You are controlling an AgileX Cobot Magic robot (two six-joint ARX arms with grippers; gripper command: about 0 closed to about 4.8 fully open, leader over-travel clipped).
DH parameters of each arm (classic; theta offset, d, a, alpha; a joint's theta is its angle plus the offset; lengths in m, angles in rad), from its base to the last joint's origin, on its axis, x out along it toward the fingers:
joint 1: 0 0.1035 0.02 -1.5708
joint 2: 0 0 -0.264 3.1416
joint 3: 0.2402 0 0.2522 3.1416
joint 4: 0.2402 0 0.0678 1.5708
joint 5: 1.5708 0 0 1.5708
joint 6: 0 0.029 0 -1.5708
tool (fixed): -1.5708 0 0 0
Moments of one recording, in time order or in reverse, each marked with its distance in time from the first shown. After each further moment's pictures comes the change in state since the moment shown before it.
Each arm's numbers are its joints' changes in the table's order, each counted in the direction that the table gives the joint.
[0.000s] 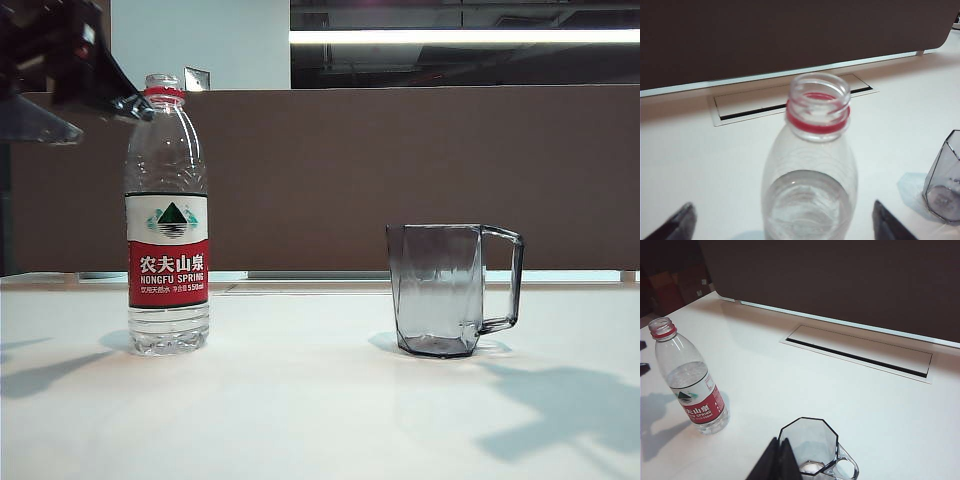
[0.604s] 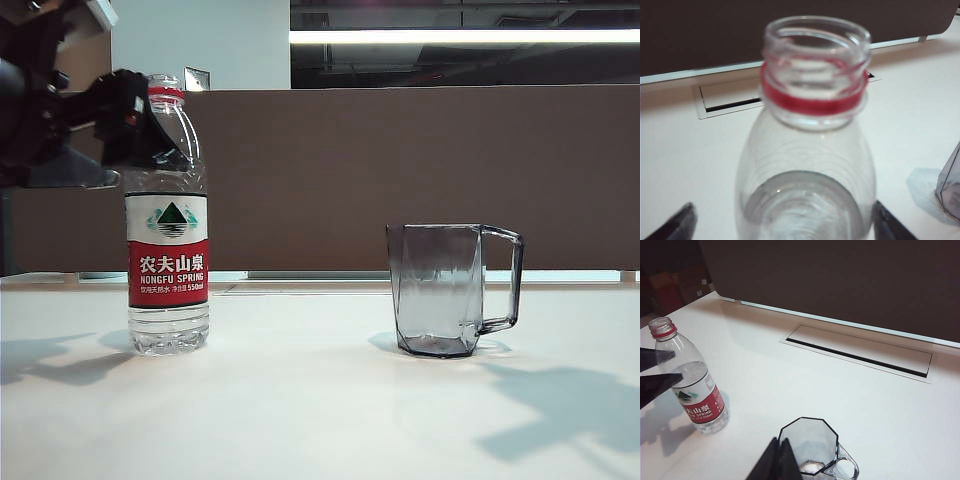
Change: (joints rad) left arm -0.012 0.264 0.000 -0.241 0.000 0.000; right arm 0.000 0.000 0.000 0.000 0.000 0.000
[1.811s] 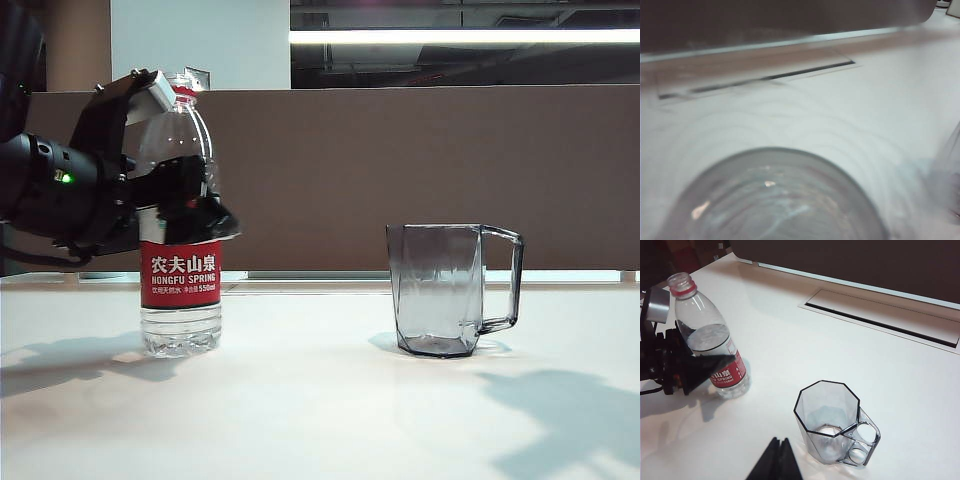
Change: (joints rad) left arm -0.080 0.391 0.001 -0.396 0.005 -0.024; right arm 0.000 0.000 0.000 0.116 0.087 0.000
